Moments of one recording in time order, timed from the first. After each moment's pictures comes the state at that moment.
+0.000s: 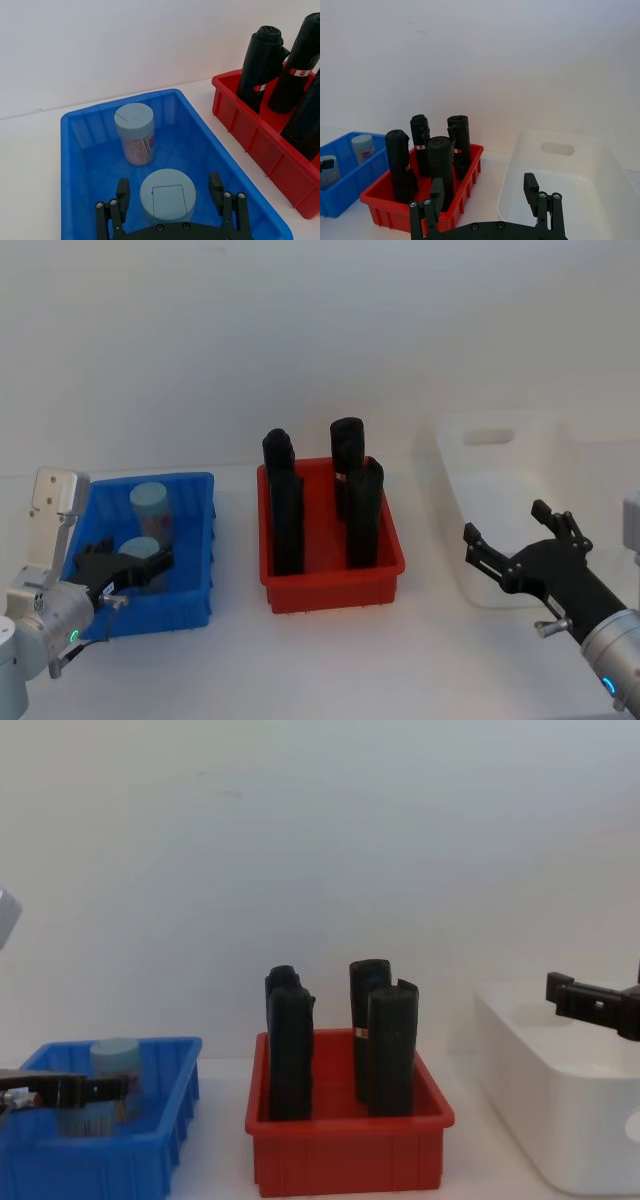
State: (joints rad) left arm -0.42 0.40 0.26 -1.17 -0.44 0.23 -0.16; right arm -0.01 0.34 -0.23 -1.77 0.29 0.03 0.07
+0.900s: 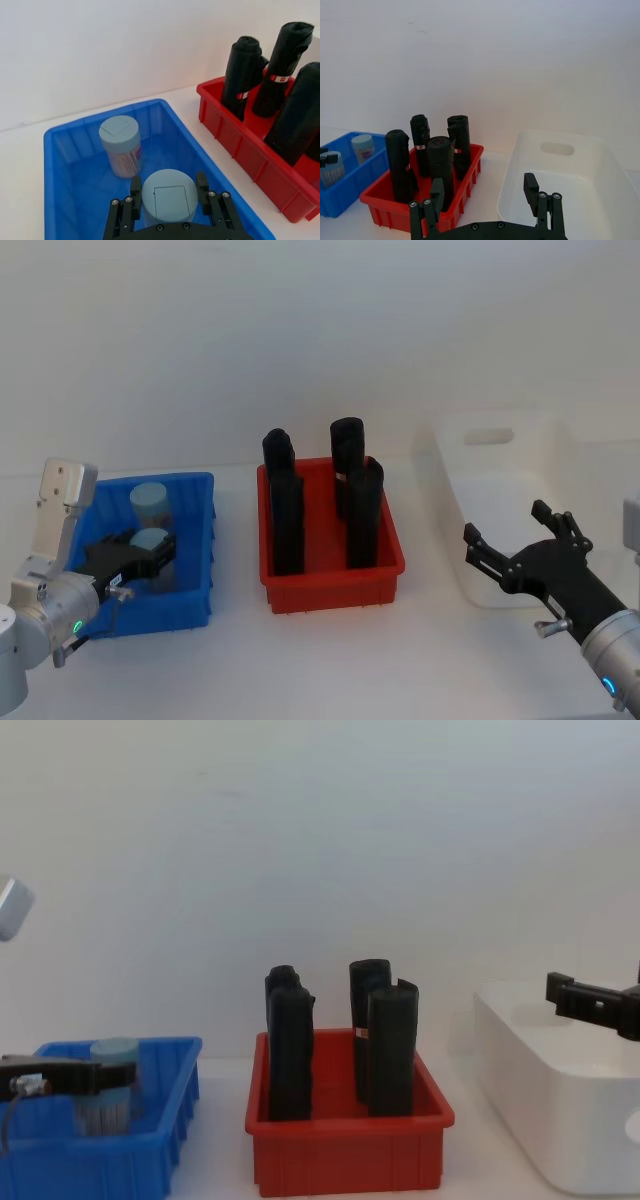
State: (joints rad) left arm -0.45 0.40 0.26 -1.14 -0.42 0.22 -0.24; right arm -0.01 0.34 -0.23 -1.77 0.29 0.03 0.07
